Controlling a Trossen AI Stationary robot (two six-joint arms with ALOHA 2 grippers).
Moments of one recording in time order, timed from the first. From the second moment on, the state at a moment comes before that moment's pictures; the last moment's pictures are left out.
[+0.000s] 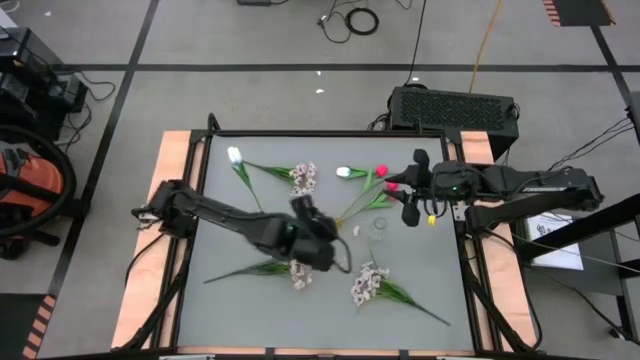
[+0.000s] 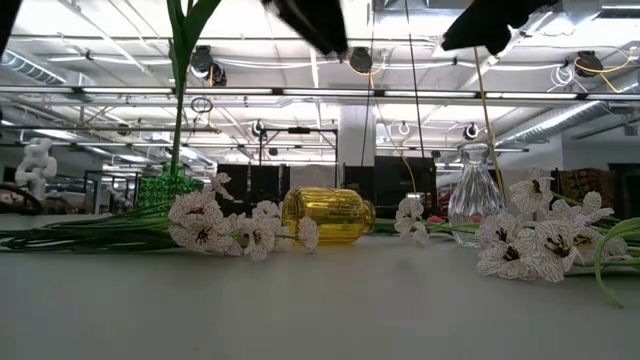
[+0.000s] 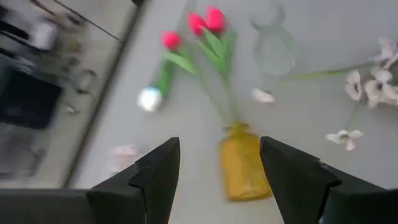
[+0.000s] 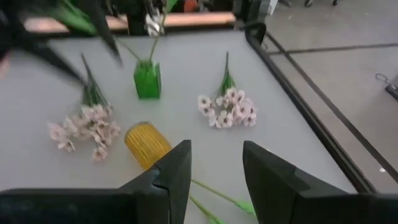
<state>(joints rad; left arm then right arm) -0.34 1.88 1.80 -1.00 -0.71 -0.34 0.02 0.90 0.89 -0.49 0.26 0.11</state>
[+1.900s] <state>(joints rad) -0.82 1.45 1.68 -1.50 -1.16 -0.83 -0.05 1.91 1.27 -0.54 -0.06 -0.51</state>
